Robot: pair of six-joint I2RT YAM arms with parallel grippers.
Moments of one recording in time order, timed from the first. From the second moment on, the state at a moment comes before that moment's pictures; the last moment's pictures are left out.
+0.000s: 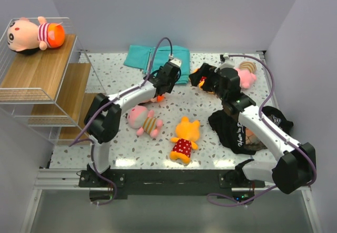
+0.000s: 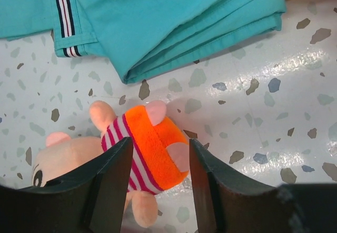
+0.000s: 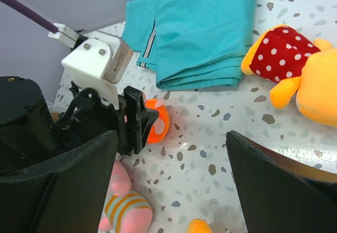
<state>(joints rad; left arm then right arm) -0.68 1.97 1.57 -0.39 -0.45 -0.08 0.45 1.25 0.99 -0.02 0.09 0.60</state>
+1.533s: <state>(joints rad) -0.70 1.57 1.77 -0.66 -0.55 0.30 0.45 1.25 0.99 0.05 -0.08 0.61</state>
